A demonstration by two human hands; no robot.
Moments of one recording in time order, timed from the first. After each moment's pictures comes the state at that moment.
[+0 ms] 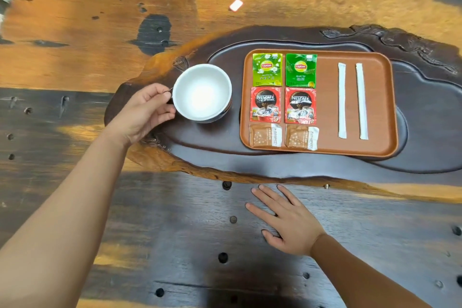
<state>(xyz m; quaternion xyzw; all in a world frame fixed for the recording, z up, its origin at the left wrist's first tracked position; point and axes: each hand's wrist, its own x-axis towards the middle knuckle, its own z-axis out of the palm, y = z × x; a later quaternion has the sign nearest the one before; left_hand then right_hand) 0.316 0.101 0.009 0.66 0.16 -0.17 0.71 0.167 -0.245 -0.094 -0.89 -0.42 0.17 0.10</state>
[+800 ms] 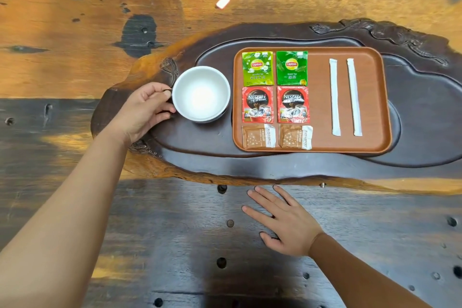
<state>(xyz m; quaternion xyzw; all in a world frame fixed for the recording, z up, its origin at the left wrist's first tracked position) 0.336 0.090 -0.005 0.70 0.18 -0.17 0.67 0.168 -0.243 -0.092 -0.89 -0.42 0.18 0.09</state>
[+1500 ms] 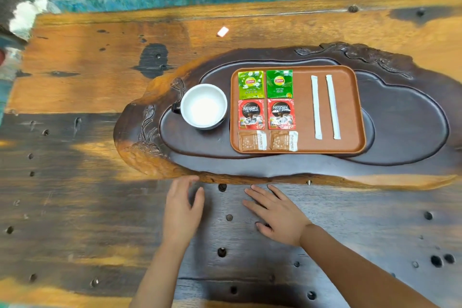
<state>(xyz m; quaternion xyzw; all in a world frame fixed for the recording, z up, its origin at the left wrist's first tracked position) 0.153 -0.004 0.000 0.92 0.15 0.00 0.37 0.170 -0.238 -0.065 -0.89 -0.40 0.20 0.09</state>
